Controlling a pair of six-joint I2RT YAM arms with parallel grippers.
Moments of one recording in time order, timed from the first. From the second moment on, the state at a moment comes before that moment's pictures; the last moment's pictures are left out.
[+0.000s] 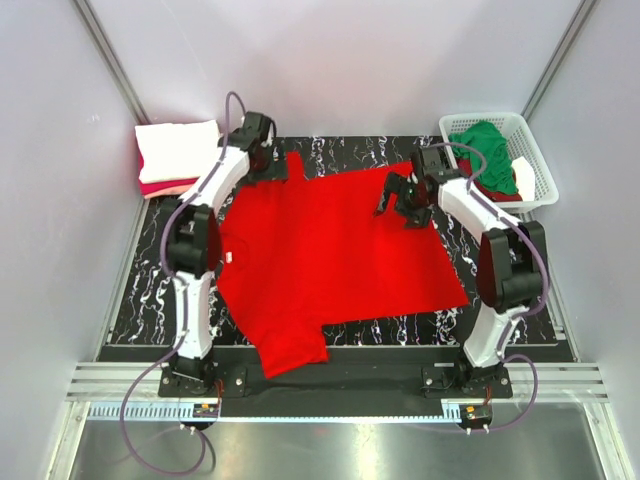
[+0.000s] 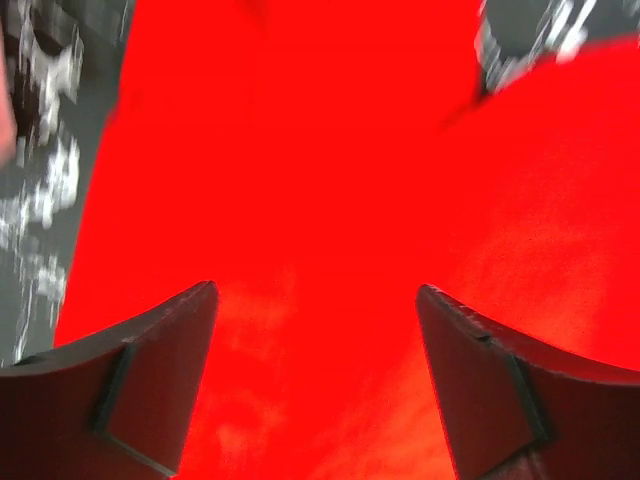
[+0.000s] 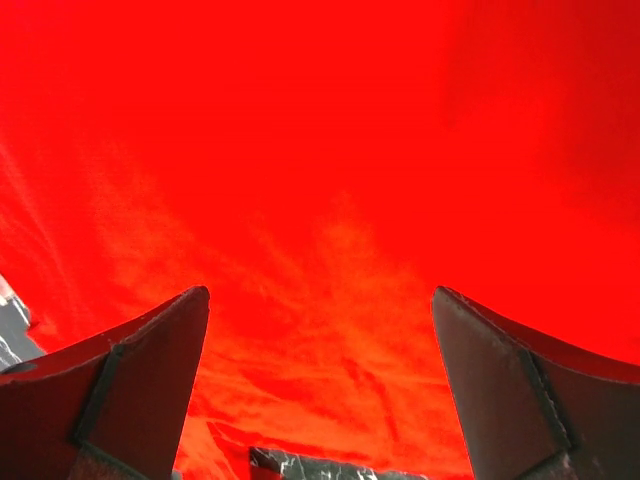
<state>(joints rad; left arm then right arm) -0.25 2.14 1.94 -0.80 -0.06 -0.35 0.23 1.85 1.47 -0.67 -0.20 0.53</state>
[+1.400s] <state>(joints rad) 0.00 2.61 2.44 -0.23 0.13 -0.87 0.46 1.51 0.69 0.30 -0.39 0.76</state>
